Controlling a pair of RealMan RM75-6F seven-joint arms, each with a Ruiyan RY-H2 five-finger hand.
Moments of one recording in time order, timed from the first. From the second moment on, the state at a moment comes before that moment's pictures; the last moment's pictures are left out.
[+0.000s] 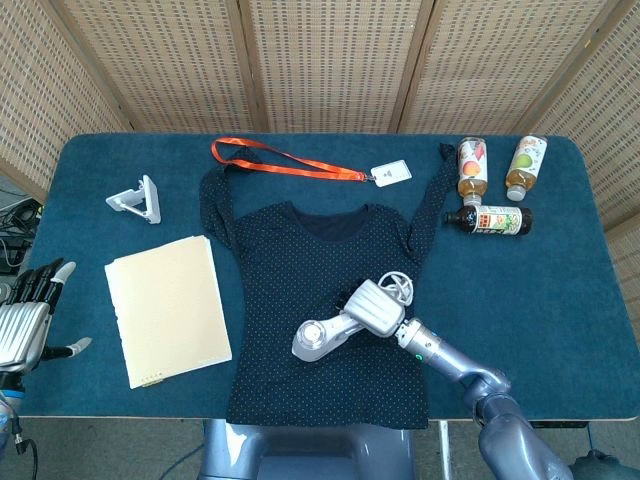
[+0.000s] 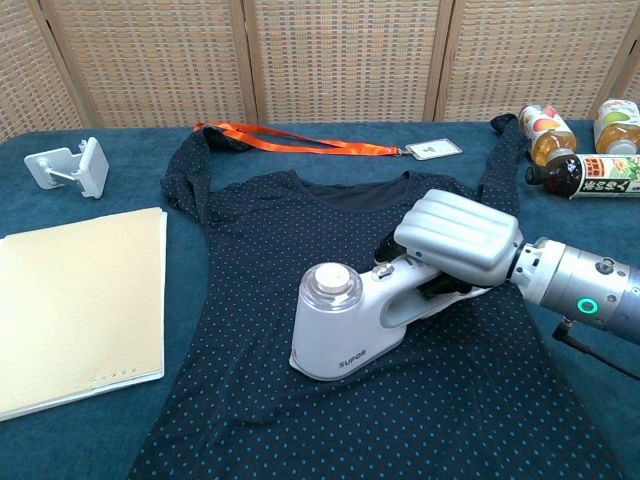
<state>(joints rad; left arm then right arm) -0.18 -1.04 -0.06 -1.80 1.34 1.34 0.16 0.75 -2.10 -0.18 -0.18 -1.80 1.42 0.37</state>
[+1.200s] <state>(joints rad) -0.18 -1.05 -0.06 -1.81 1.35 1.34 0.17 0.67 -1.92 -0.22 -0.14 -1.82 1.44 0.30</state>
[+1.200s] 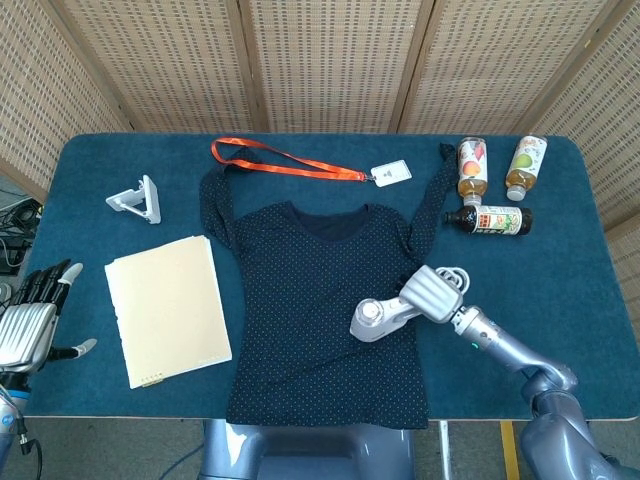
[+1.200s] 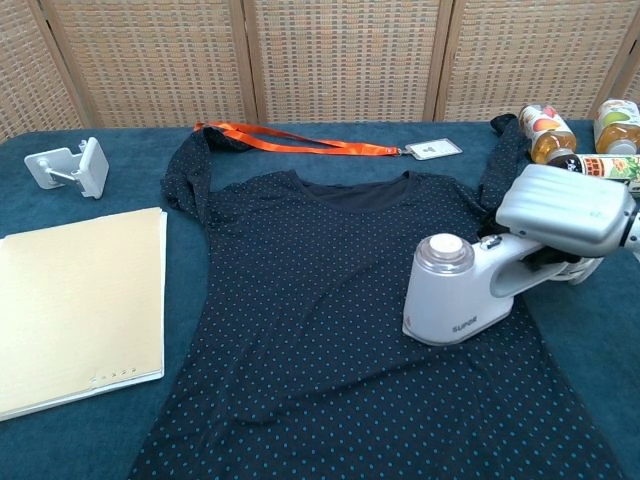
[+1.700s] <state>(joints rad) -0.18 -1.05 -0.05 -1.81 1.37 1.34 0.17 0.71 -1.99 -0.32 -0.19 -1.94 1.59 0.25</state>
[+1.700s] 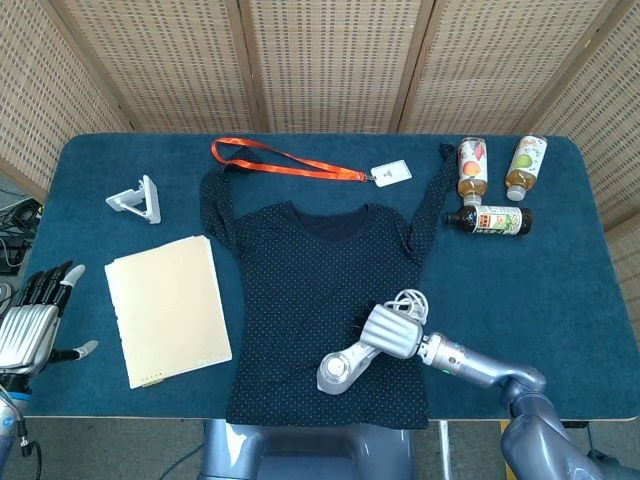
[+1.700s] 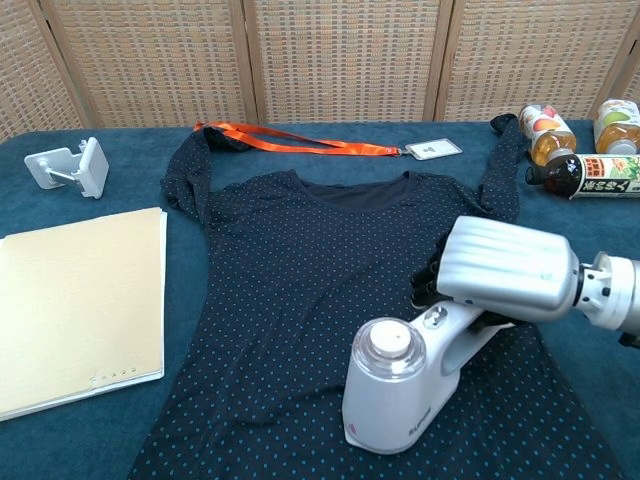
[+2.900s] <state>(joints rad) -0.19 -1.06 -0.05 -1.82 1.37 1.34 0.19 0.63 -1.85 -0.26 -0.12 -1.85 1.46 0.27</state>
